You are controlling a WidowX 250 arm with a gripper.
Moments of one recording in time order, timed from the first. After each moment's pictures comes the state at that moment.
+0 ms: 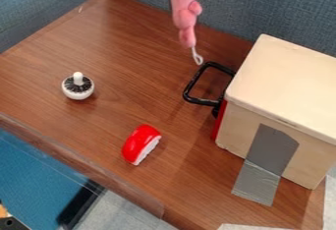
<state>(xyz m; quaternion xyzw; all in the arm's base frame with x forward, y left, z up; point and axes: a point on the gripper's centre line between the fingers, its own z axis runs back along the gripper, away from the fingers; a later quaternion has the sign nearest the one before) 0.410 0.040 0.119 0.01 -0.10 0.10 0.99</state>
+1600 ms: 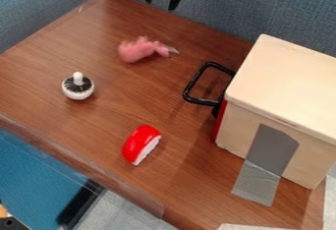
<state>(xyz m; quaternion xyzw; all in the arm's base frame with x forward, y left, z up) 0.460 0.098 0.105 0.10 -0.13 0.14 0.98</state>
